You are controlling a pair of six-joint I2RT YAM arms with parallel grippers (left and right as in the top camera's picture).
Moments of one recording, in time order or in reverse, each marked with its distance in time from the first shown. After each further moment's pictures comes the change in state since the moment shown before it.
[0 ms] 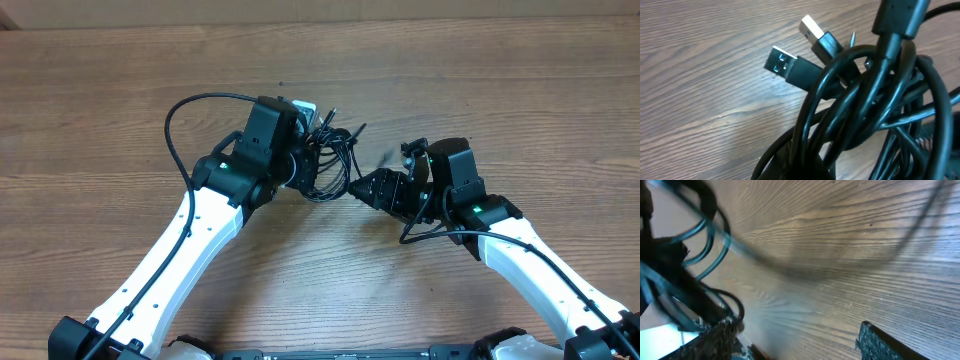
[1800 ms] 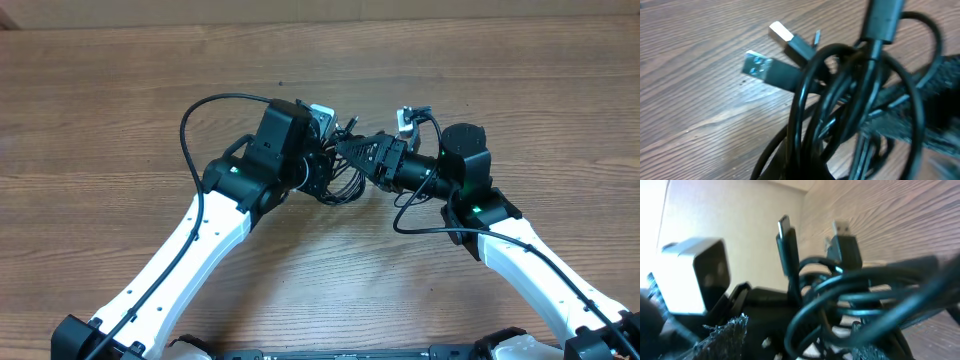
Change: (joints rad) left arm -0.053 0.000 0.000 0.033 0.079 0.035; right arm 0.001 0.000 0.000 0.515 -0.107 0.332
